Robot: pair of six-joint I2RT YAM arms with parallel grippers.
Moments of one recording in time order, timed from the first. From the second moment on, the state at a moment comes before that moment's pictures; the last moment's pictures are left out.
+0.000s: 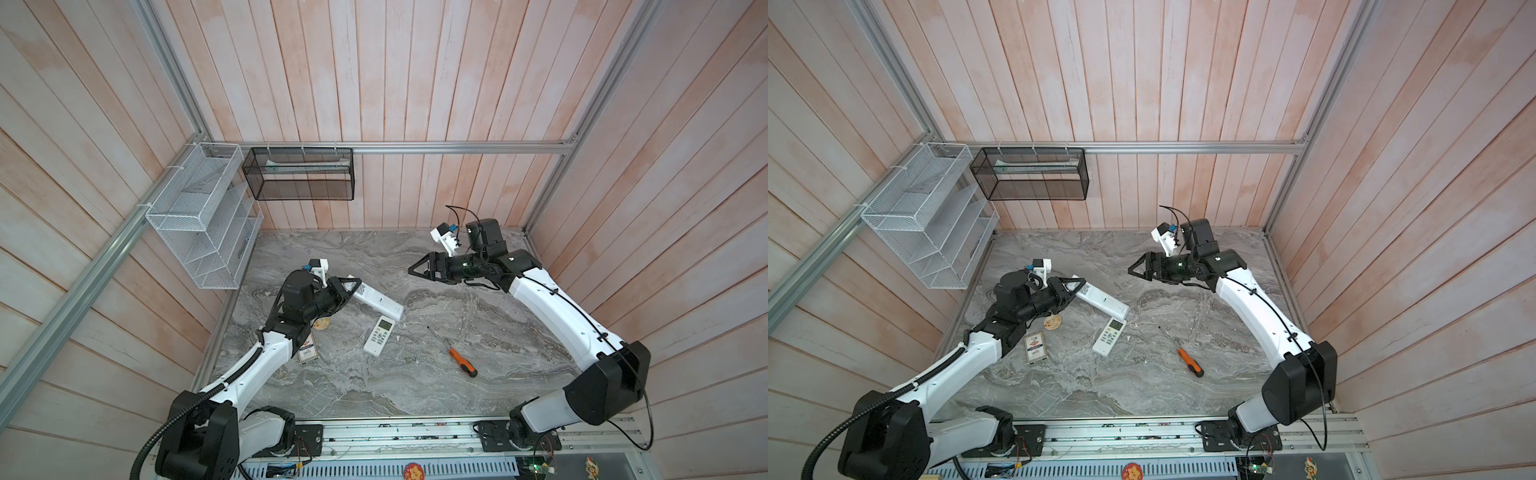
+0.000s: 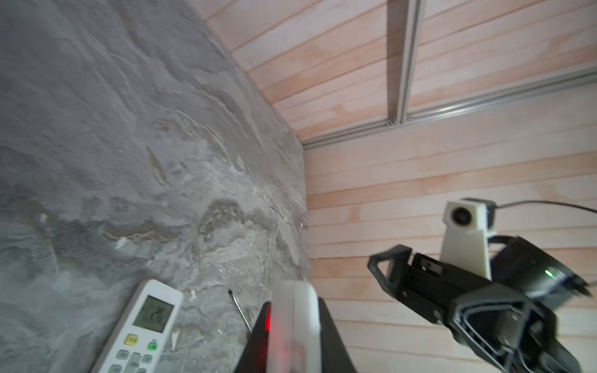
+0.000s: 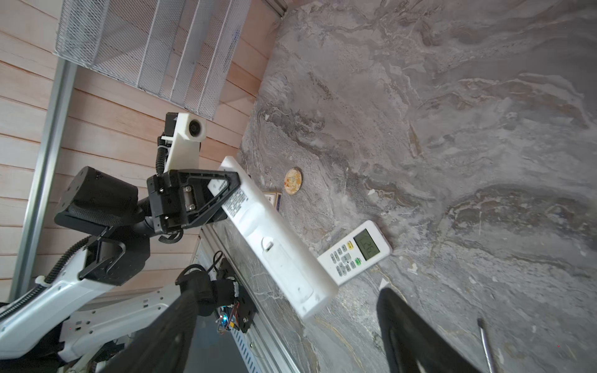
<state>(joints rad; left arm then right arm) -0.31 1.20 0.66 0.23 0.43 -1.08 0.44 1.47 1.39 -0.65 -0.69 0.48</state>
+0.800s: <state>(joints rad) -0.39 1.70 0.57 0.91 0.06 -0.97 0.46 1.81 1.36 -0.53 -0.59 0.64</state>
